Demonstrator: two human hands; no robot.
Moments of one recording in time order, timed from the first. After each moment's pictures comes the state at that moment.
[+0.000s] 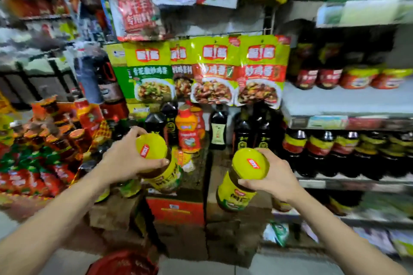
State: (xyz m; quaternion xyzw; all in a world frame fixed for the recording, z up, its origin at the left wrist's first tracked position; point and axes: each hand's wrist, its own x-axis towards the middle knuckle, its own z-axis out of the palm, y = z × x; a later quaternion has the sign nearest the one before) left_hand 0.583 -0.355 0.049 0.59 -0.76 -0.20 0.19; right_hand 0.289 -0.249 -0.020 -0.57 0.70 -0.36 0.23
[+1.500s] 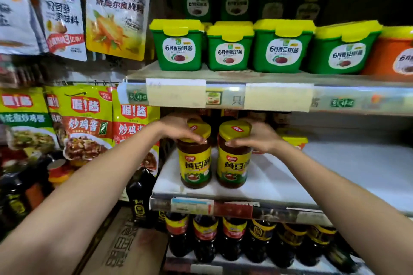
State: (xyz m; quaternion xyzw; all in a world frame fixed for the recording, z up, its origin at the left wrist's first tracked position) left_hand 0.037 -0.445 0.156 0.46 -0.86 -0.23 0.06; right_hand -0.168 -0.357 0.125 -0.65 0.66 -0.31 0.21
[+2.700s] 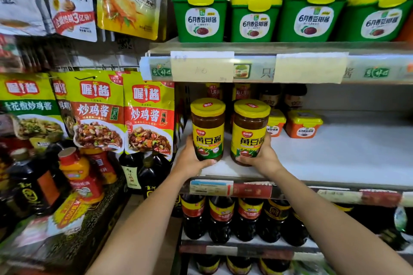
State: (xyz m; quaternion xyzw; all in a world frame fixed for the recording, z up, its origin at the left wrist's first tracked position) left_hand 0.058 -0.445 -0.012 0.42 -0.75 -0.38 0.35; right_hand -0.135 -0.360 0.000 -0.48 0.67 -0.51 0.25
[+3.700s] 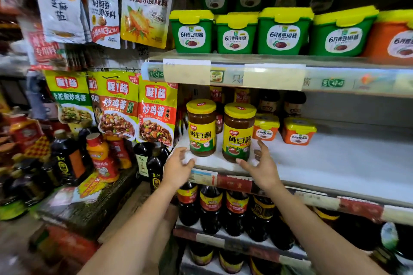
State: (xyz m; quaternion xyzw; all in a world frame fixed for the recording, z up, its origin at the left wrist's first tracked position) left_hand 0.065 -0.369 -0.015 0.55 -0.65 -0.32 0.41; right_hand -0.145 -0.293 0.012 -0.52 0.65 -0.49 0.25
